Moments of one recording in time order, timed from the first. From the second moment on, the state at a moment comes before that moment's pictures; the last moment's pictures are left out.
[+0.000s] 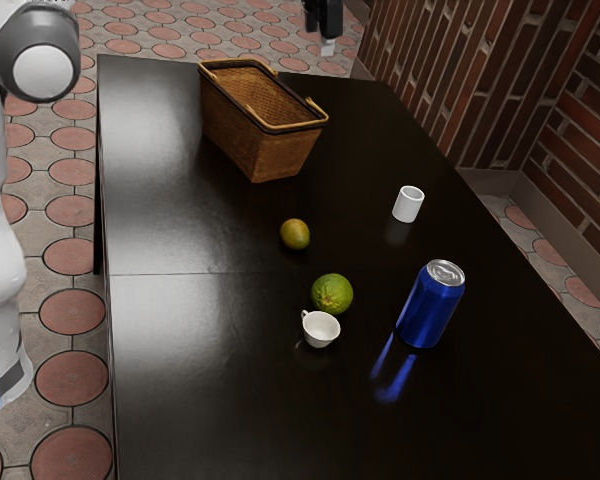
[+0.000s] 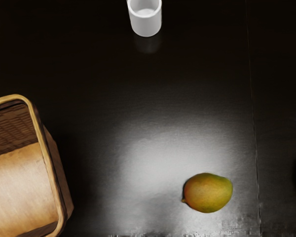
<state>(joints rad) 0.37 0.01 -0.06 -1.18 -0.02 1.43 0.26</state>
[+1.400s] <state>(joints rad) 0.14 -0.42 -0.07 -2.31 0.02 2.15 -0.02</state>
